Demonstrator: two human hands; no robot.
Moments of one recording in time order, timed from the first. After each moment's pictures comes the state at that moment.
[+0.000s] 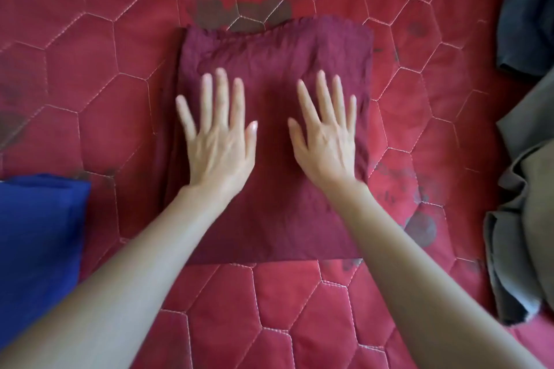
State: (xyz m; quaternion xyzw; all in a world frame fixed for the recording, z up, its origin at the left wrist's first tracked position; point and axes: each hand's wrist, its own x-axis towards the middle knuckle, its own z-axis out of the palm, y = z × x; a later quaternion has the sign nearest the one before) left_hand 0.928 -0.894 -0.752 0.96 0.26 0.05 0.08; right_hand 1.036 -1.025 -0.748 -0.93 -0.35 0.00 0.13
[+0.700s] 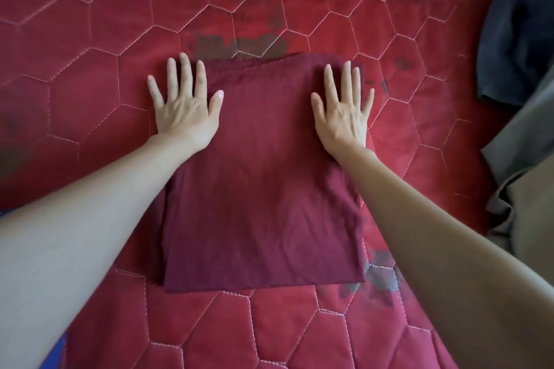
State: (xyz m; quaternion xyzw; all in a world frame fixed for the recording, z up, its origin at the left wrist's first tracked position) left_hand 0.986 -0.791 -0.766 0.94 0.33 -0.07 0.10; right_hand 1.134 -1.003 -0.760 -0.96 -0.27 0.05 0.09
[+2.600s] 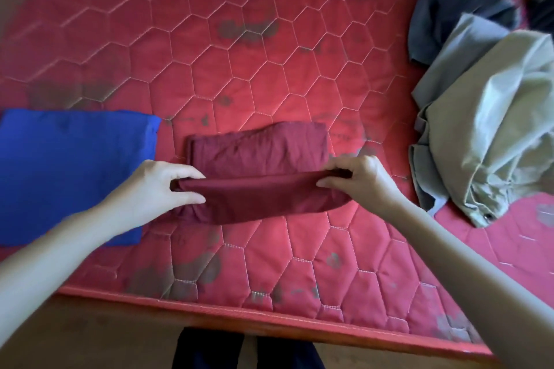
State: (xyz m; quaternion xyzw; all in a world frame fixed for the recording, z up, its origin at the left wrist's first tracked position) left_hand 0.683 -0.887 -0.626 0.88 0.20 -0.13 0.41; right_hand 0.891 -1.189 -0.580 -0.88 -0.33 0.24 0.25
